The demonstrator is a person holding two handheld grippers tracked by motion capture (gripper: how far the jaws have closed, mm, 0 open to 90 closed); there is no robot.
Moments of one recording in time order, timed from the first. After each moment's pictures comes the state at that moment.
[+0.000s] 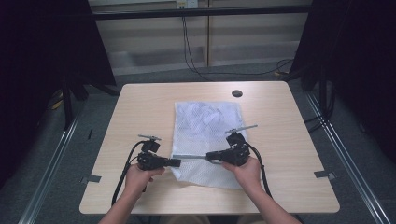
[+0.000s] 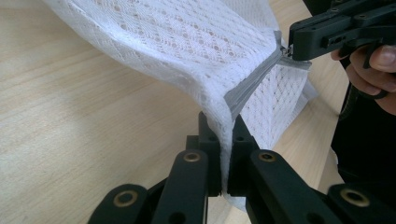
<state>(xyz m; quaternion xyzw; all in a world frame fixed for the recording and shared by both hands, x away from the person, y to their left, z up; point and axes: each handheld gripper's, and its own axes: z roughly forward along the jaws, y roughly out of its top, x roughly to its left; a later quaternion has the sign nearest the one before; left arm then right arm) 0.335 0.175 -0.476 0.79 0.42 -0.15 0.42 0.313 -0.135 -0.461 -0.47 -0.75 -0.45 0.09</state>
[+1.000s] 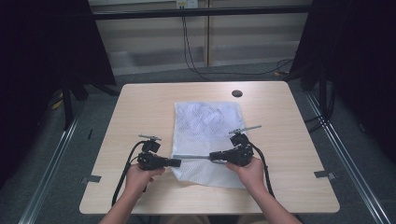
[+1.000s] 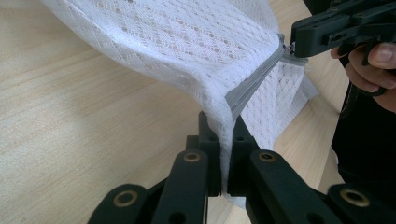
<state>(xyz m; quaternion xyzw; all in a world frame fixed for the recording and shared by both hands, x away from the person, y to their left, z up) 0.334 0.173 -0.476 0.79 0.42 -0.15 0.41 0.313 -0.146 -0.464 -0.48 -0.75 -0.45 0.09</state>
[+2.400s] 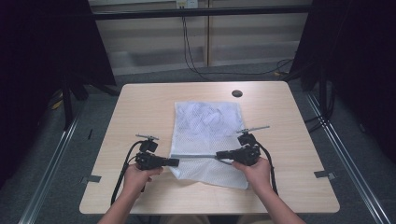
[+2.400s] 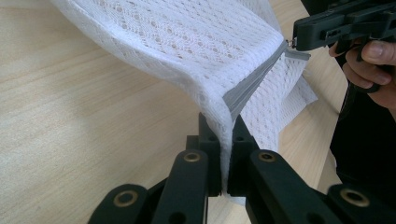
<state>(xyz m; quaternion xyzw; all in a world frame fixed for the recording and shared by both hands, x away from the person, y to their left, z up) 0.335 0.180 -0.475 0.79 0.42 -0.16 0.42 0.312 -0.168 -0.467 -0.49 -0.74 -0.45 0.09</state>
